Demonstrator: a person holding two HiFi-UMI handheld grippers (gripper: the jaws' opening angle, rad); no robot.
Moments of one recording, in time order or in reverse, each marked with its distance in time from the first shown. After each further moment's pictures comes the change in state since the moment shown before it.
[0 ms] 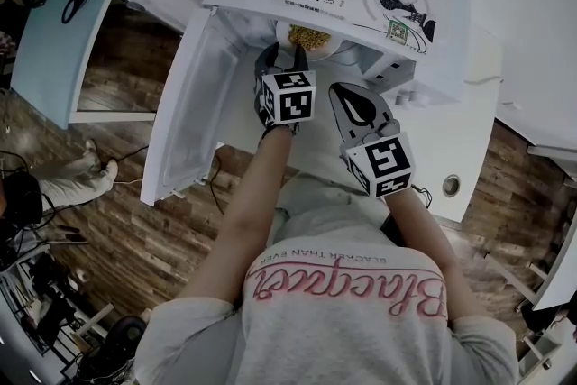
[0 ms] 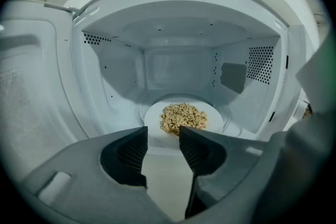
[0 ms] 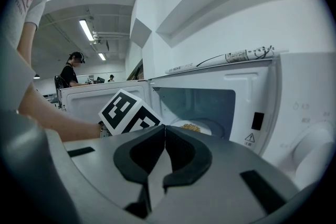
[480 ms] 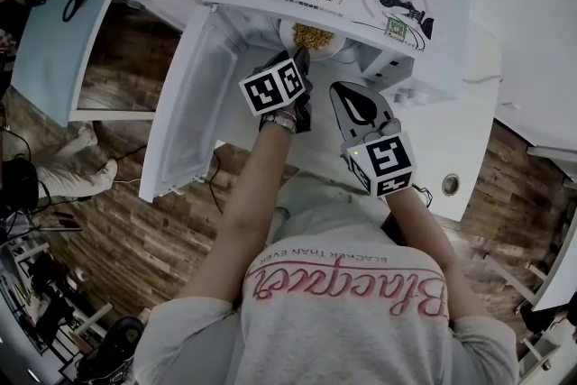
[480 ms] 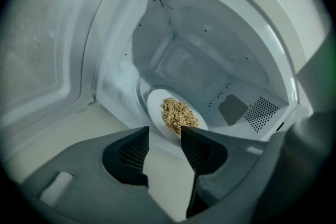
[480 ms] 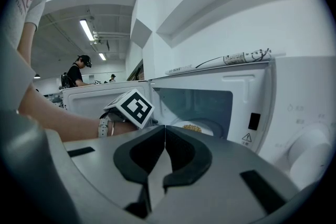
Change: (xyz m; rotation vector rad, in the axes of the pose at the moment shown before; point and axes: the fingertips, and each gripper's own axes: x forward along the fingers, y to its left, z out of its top) left arm 0.002 -0.011 -0.019 -0.575 0.080 -0.218; right arm -0.005 0.000 0.000 -0.002 0.000 0.003
